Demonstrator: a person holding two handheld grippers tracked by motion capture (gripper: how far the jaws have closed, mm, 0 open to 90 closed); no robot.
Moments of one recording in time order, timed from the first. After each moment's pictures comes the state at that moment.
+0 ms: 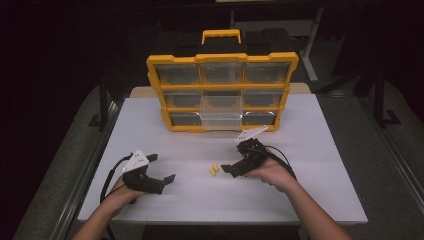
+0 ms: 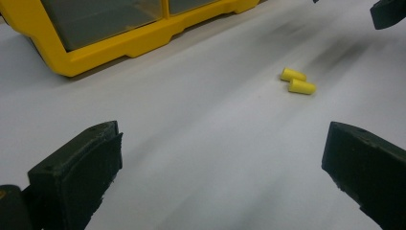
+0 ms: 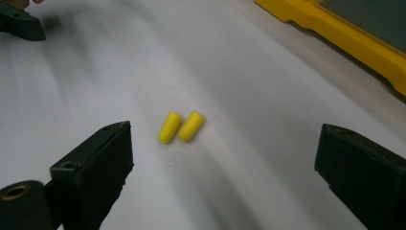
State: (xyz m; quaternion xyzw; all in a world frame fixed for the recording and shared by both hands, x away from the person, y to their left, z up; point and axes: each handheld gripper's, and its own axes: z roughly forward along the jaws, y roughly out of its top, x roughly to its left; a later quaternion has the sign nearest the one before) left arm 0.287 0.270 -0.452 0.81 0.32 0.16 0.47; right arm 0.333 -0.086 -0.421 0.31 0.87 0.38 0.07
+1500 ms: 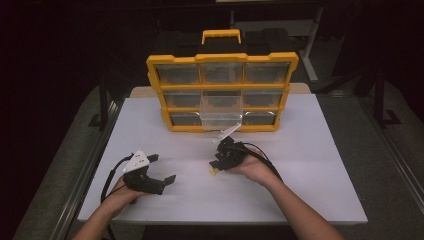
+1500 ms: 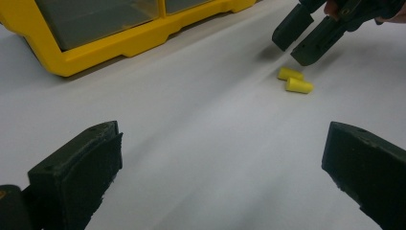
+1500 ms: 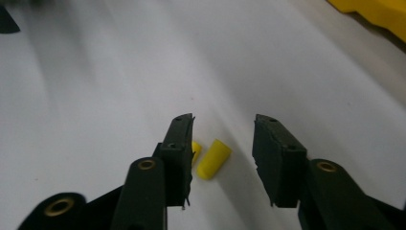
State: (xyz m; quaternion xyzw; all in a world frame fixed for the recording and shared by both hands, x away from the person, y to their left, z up) left arm 0.287 0.269 -0.453 0.81 0.31 0.16 0.48; right arm 0.354 -0.036 -0.437 0.29 0.90 0.33 0.04
